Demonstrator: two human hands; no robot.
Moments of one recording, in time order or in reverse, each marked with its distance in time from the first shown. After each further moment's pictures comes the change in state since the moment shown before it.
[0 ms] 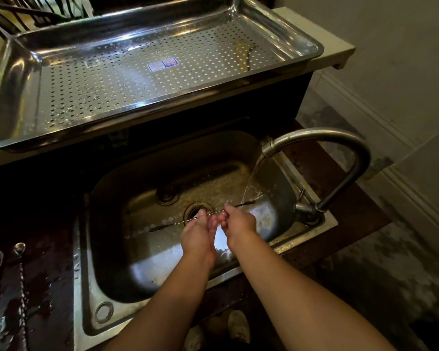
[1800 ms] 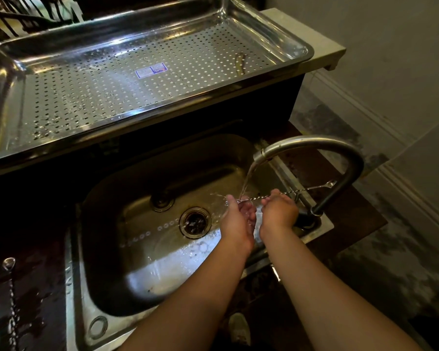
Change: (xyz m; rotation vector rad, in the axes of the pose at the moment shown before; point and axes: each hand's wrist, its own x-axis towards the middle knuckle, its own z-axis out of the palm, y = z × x) left_hand -0.013 -0.043 0.072 0.125 -0.221 -0.205; right_hand 0.011 -0.064 -0.046 0.079 0.204 -0.329
